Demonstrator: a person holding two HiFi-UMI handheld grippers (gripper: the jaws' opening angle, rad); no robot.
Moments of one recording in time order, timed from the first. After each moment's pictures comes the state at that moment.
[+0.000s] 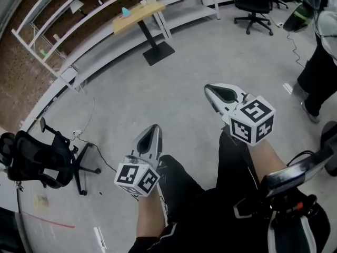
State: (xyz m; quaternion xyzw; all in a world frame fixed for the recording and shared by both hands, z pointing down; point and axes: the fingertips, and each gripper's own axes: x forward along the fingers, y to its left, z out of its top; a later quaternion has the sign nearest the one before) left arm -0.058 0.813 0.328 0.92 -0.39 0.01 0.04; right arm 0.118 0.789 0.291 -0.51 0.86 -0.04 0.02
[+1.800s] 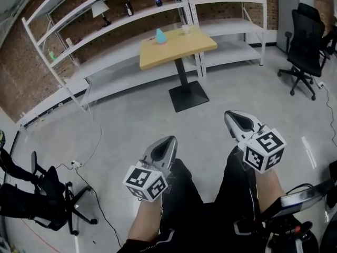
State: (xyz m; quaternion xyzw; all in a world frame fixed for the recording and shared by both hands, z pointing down) left arm -0.074 0.229 0.319 0.92 -0.39 0.00 0.03; right arm 0.098 0.213 0.282 -0.50 0.86 -0.02 0.01
